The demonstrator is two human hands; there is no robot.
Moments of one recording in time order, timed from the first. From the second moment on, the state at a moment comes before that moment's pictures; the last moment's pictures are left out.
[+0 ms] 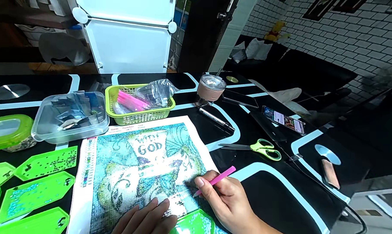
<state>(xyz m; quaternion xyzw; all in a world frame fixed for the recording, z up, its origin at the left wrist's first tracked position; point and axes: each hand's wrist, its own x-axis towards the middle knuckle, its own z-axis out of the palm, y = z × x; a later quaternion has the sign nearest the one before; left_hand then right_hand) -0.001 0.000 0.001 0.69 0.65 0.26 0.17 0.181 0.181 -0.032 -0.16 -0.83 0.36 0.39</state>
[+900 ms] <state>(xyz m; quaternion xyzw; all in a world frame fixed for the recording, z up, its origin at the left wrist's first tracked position) -0.001 0.000 0.001 0.69 0.65 0.25 0.17 0.180 0.183 -0.027 -0.14 -0.85 0.37 0.36</state>
